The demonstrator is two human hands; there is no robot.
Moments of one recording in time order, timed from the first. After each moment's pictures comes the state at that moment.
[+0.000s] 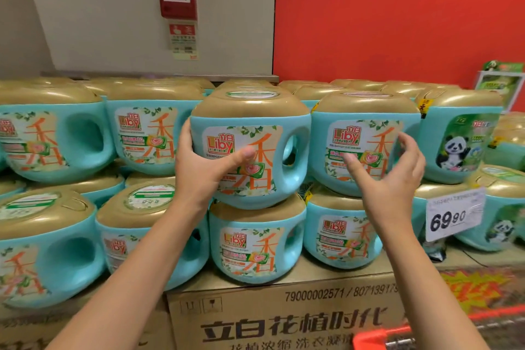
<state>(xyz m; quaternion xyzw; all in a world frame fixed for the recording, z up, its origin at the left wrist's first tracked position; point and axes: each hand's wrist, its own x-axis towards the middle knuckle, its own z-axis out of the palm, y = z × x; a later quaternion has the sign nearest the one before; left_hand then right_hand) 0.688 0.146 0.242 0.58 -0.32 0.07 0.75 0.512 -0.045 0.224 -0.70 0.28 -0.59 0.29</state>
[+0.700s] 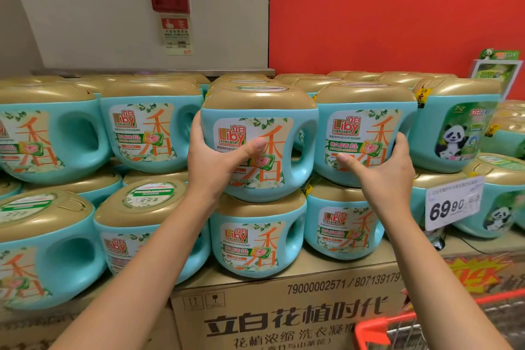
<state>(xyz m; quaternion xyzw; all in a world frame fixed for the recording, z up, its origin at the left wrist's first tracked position) 0.682 0.129 0.244 0.59 -0.33 0.07 0.73 0.521 -0.078 0.218 -0.71 0.31 -0.55 0.30</state>
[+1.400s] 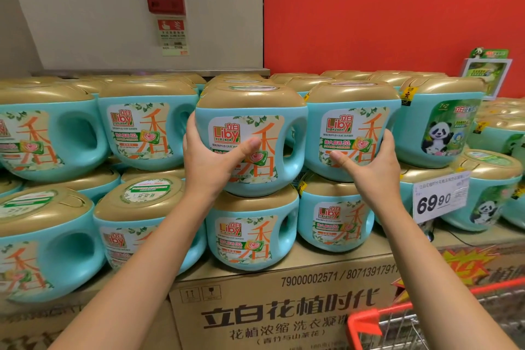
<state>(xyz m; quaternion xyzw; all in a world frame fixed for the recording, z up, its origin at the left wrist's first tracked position) 0.678 0.130 0.241 0.66 -0.31 0.09 0.68 0.514 -0.081 0.220 -0.74 0.29 -0.50 0.35</state>
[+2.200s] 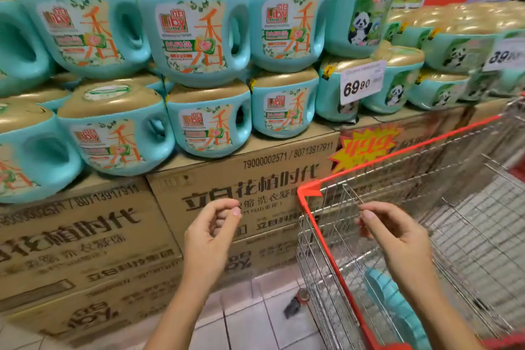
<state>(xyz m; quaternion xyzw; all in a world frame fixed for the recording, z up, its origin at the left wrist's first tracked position) 0.481 0.258 0.062 0.67 -0.32 -0.13 0.66 0.264 0.095 0.067 -0.67 0.33 -0.45 0.49</state>
